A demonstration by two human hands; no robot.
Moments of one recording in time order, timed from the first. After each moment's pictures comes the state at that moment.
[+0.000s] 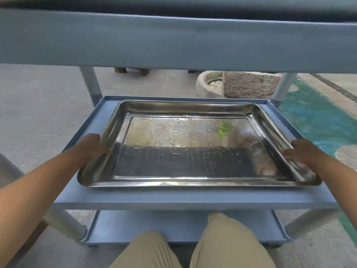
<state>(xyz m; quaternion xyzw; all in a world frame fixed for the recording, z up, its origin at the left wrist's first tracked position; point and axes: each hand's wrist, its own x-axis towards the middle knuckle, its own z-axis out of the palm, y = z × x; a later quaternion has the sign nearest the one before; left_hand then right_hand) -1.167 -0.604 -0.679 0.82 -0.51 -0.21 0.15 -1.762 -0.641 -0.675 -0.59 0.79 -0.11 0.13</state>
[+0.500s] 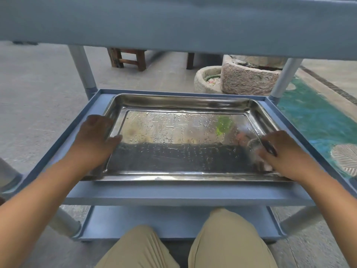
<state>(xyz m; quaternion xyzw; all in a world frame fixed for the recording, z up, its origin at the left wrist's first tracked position) -1.221 -0.556 -0.660 0.73 -0.63 -0.04 0.25 -1.700 -0.581 -0.660 -0.75 0.64 -0.13 0.04</state>
